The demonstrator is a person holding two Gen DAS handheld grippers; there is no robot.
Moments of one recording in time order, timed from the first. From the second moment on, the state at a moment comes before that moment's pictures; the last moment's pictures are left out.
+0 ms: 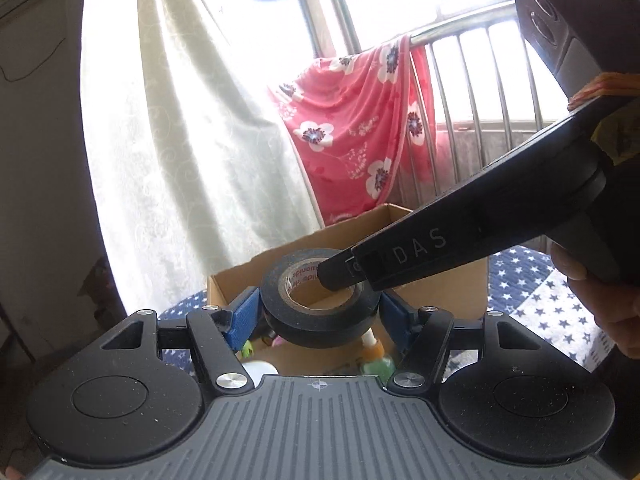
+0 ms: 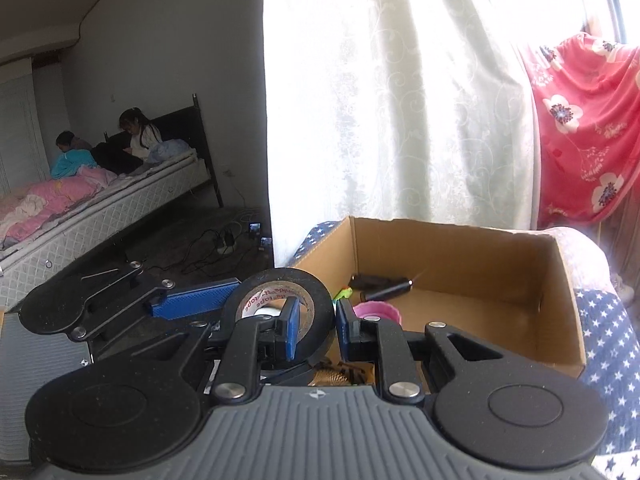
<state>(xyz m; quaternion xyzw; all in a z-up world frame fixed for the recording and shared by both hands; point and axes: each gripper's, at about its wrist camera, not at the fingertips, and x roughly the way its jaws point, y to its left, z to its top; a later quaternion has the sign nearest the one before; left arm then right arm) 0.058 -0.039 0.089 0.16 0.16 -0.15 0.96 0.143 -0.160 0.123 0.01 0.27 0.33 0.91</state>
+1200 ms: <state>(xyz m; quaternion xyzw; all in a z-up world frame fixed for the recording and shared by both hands) 0.343 -0.104 0.017 0.16 0.54 -0.11 0.82 0.420 -0.158 -0.005 0.08 0.55 0.28 0.78</state>
